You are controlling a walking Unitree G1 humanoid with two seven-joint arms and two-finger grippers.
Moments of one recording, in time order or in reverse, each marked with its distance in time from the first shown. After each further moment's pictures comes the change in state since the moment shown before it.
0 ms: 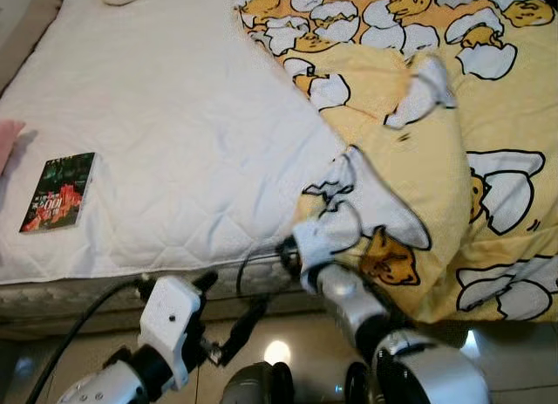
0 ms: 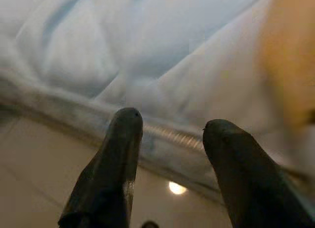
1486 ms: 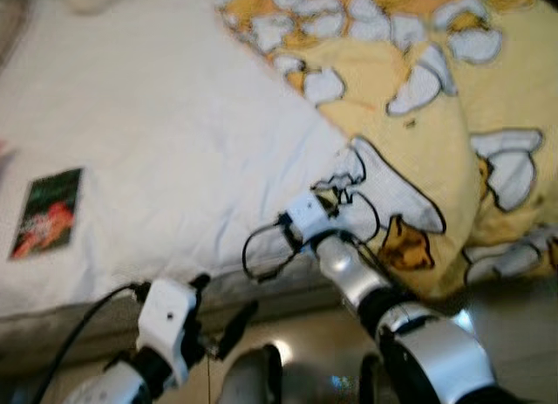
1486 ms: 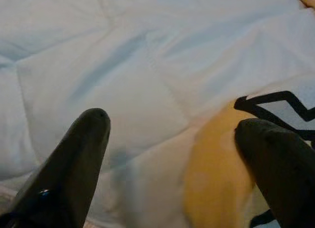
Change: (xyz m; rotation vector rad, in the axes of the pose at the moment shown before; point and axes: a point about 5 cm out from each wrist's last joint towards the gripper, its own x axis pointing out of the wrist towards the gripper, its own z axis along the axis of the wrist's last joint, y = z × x) left arm 0.004 0.007 -0.008 -0.027 -0.001 0.078; right arm 0.006 -0.024 0.056 -0.328 -0.156 -0.218
